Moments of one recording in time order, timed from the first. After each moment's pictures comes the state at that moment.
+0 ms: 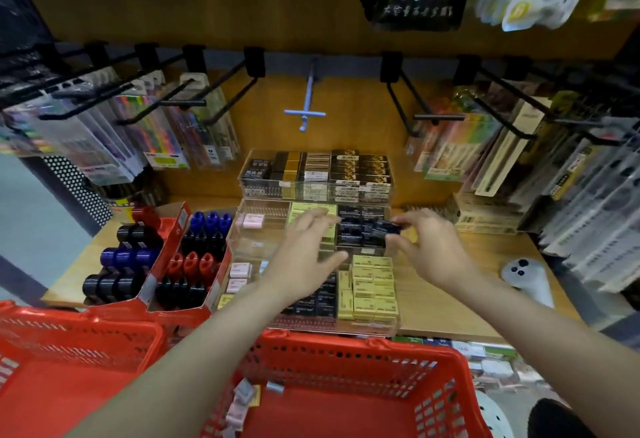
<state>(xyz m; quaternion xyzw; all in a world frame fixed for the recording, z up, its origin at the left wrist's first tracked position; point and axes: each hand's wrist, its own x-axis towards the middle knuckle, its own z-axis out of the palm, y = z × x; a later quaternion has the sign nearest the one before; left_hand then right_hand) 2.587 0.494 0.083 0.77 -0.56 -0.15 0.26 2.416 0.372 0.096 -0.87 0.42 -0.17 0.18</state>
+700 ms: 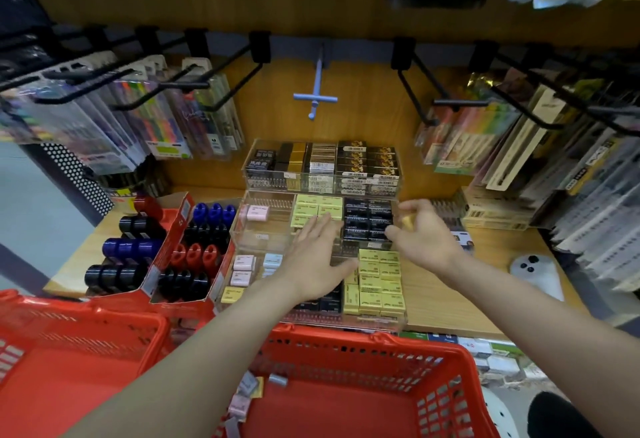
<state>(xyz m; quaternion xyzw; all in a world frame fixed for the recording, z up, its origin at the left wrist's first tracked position) 2.588 0.488 0.063 0.78 -0.56 -0.22 0.18 2.439 0.365 0.084 -0.77 0.49 -0.18 0.37</state>
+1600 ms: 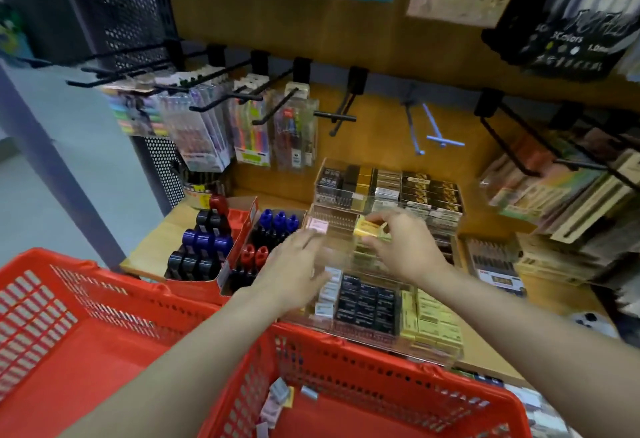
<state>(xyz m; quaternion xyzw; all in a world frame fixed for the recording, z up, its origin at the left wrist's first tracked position) 2.678 0.571 0.068 0.81 -0.54 -0.11 0.18 2.546 0.428 0.111 -0.92 0.33 -0.13 0.15</state>
